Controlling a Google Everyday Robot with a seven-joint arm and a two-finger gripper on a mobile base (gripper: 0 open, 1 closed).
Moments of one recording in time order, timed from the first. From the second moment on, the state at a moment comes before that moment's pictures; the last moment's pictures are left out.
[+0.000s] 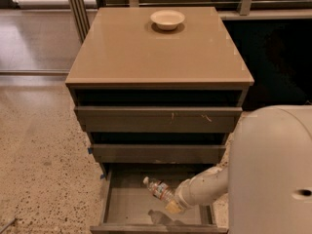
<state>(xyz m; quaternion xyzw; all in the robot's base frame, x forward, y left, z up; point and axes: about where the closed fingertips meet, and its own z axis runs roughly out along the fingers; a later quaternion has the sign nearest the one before) 0.455 -0.077 0.369 -0.46 0.86 0.12 0.16</state>
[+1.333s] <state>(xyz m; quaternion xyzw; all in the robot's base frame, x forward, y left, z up) 0.475 -0.073 0.327 -0.42 0.88 0.14 0.17</state>
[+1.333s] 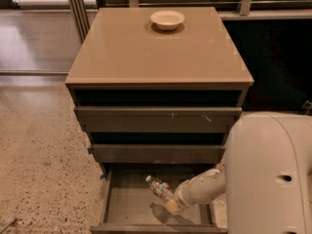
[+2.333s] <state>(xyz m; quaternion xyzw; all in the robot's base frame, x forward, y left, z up) 0.485 -0.057 0.305 -0.40 0.88 0.20 0.18</state>
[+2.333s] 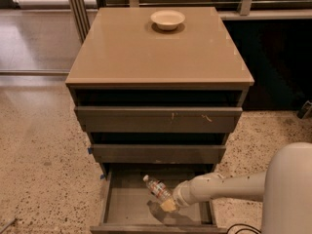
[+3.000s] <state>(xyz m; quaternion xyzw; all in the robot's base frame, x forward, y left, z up) 0.489 -0.052 0.278 -0.42 0.88 0.18 0.15</state>
